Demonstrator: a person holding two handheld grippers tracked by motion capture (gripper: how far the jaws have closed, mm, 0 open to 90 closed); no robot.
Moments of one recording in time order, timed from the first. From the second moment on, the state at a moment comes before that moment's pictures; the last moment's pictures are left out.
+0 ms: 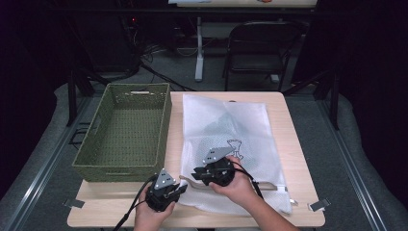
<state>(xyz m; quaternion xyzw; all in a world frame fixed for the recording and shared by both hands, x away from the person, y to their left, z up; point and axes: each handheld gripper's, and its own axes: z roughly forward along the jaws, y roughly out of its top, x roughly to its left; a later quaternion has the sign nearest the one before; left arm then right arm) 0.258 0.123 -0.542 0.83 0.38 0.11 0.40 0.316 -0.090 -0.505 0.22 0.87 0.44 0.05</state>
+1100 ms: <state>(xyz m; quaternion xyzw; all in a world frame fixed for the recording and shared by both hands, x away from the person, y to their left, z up) 0.259 0.120 -0.544 0.83 0.37 0.11 0.40 0.319 -0.067 -0.513 0.22 0.87 0.44 0.06</state>
